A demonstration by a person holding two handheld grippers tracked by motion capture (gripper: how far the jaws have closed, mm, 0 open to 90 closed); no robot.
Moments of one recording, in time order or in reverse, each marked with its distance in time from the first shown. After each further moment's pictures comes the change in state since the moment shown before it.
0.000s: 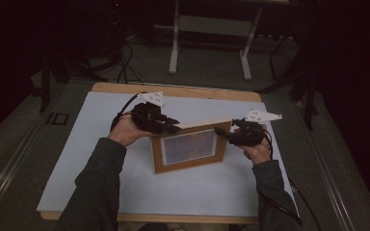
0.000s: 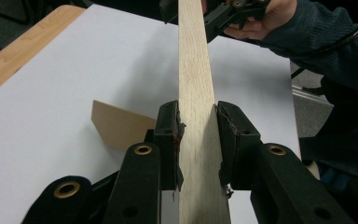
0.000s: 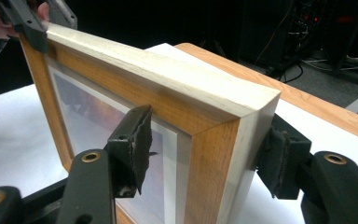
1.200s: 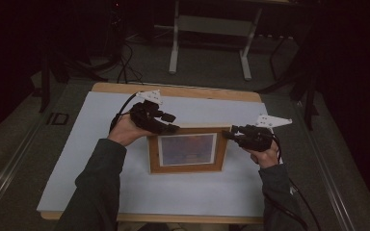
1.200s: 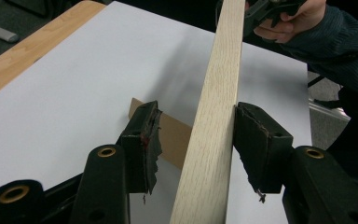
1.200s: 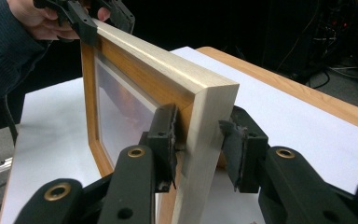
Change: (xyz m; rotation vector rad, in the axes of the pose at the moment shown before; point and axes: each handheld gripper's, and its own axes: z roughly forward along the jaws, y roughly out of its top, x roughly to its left) left arm 0.008 -0.007 0.000 -0.019 0.048 -0.068; right arm -0.006 -0.013 -0.023 -0.030 0.102 -0.003
